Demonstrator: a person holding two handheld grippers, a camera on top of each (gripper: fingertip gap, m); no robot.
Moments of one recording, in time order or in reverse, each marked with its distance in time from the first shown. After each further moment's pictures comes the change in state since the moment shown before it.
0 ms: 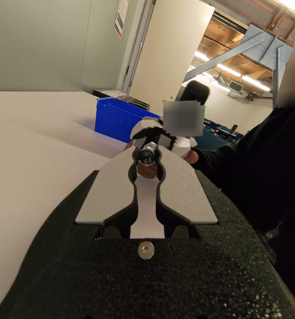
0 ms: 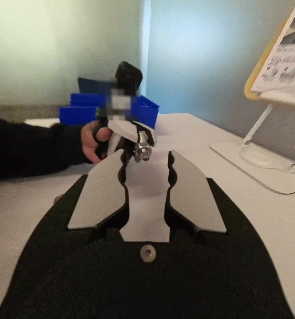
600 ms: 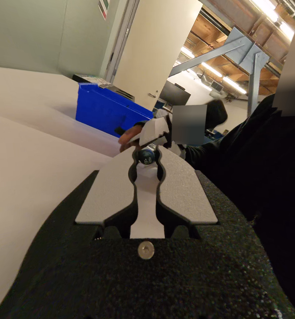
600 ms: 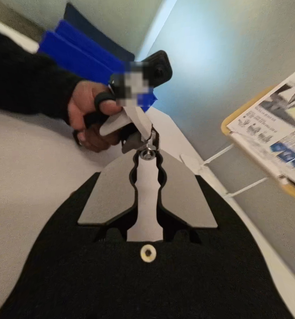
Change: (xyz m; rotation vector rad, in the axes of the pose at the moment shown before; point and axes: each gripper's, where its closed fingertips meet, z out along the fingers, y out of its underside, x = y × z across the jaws) left arm 0.009 0.012 0.006 -0.044 0.091 -0.094; right arm -0.012 0.013 -0.001 -0.089 0.059 -0.519
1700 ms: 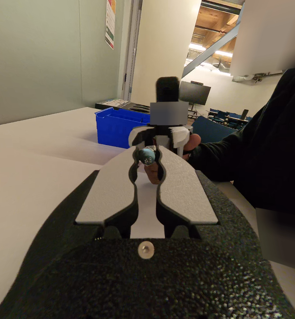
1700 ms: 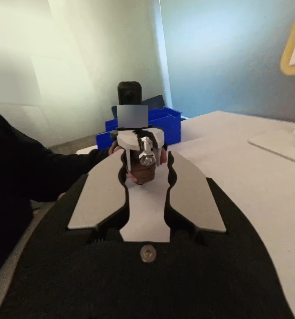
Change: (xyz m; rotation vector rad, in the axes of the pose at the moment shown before) left arm 0.005 -0.016 -0.004 0.047 -0.084 0.277; right arm 0.014 -0.020 -0.004 0.186 -0.201 0.794
